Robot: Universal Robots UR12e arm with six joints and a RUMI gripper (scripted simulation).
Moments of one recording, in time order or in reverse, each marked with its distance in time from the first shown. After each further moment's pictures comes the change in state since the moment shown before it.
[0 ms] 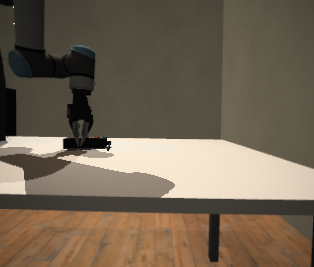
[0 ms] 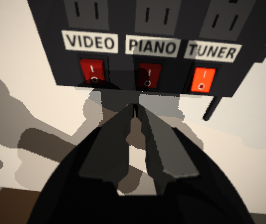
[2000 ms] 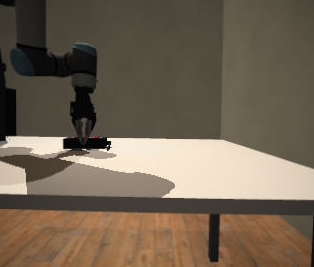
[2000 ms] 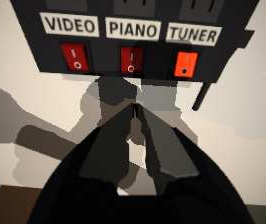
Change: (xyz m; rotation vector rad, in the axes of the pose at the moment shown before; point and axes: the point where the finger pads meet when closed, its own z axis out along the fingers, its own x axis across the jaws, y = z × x) arm 0.015 0.011 -0.008 -0.015 0.021 0.002
